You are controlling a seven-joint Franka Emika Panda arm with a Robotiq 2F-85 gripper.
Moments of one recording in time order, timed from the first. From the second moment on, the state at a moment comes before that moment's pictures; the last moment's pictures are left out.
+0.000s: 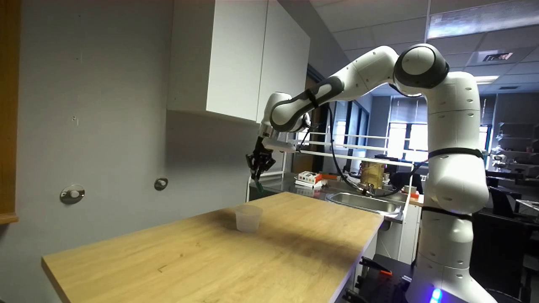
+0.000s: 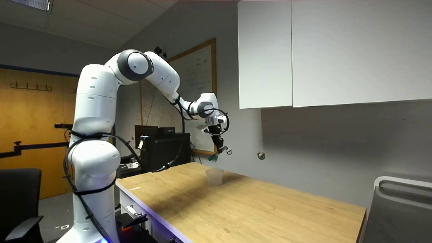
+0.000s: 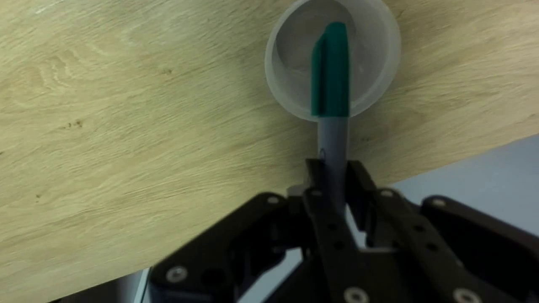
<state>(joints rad) 0.05 0.10 -0.01 -2.05 -0.05 2.41 0.50</state>
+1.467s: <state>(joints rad) 0.10 0.33 -0.06 -2.00 -0.08 2.55 0.55</state>
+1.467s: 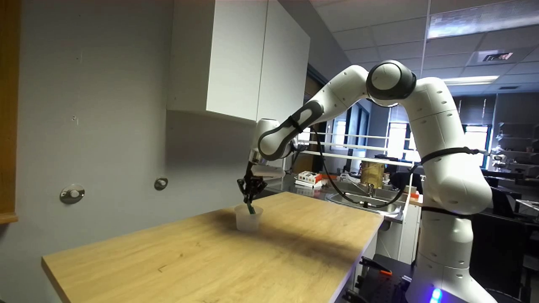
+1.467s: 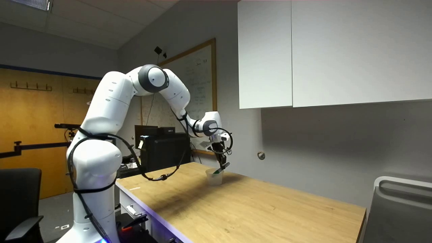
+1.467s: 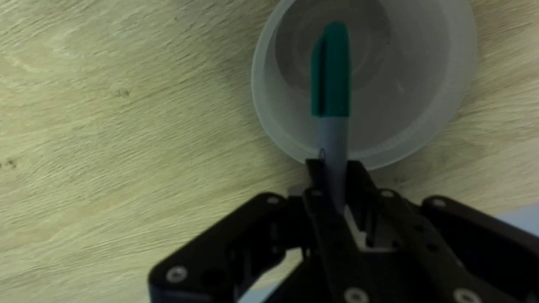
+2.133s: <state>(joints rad) 0.13 0.34 -0.08 -1.99 -0.08 2.55 0.55</state>
